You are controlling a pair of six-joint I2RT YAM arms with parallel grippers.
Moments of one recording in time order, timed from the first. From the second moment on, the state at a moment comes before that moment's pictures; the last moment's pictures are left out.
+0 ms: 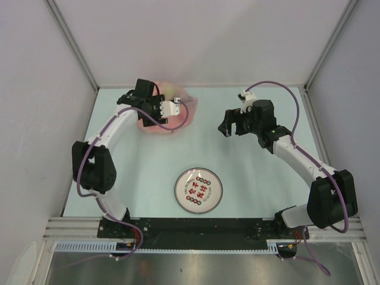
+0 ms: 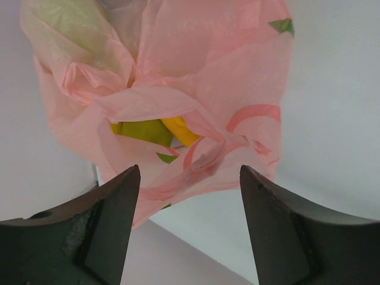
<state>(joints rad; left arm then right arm) -0.28 1.73 1.54 -0.75 0.10 1.20 0.36 1.40 1.02 -0.11 -0.29 0.20</state>
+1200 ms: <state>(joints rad) -0.44 1.91 2.22 -0.73 0.22 0.50 0.27 1.48 1.13 -0.08 -0.30 0.24</state>
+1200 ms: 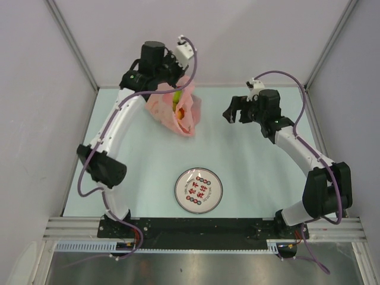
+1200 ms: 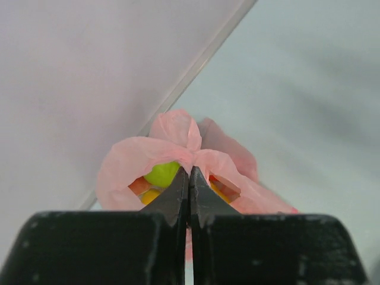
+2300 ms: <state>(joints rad) -0.33 1.24 1.17 -0.41 0.11 -0.04 0.69 2.02 1.54 0.01 -0.32 -0.10</state>
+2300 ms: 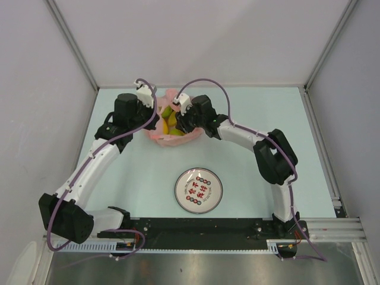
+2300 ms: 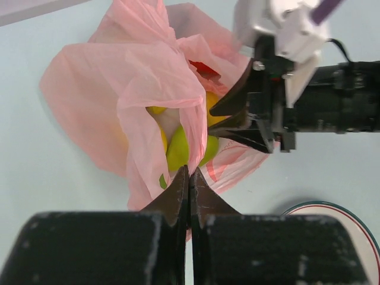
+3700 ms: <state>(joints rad) -0.31 1.25 1.16 -0.37 0.17 0.02 0.56 2.45 1.94 0.05 0.04 -0.08</state>
